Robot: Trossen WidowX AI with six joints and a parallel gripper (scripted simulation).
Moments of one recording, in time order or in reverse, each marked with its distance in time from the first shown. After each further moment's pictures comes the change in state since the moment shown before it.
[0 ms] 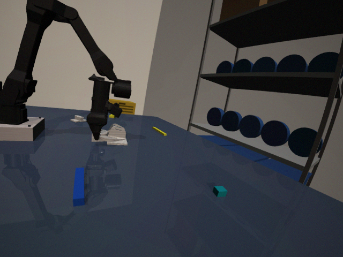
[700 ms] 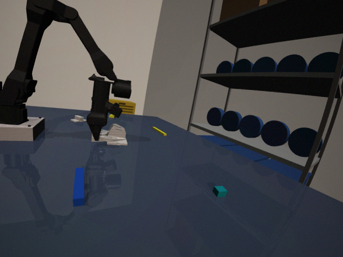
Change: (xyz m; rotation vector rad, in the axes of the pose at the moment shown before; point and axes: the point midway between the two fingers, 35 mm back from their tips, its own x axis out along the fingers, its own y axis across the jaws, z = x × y) arm 0.000 0.000 0.000 0.000 0.000 0.000
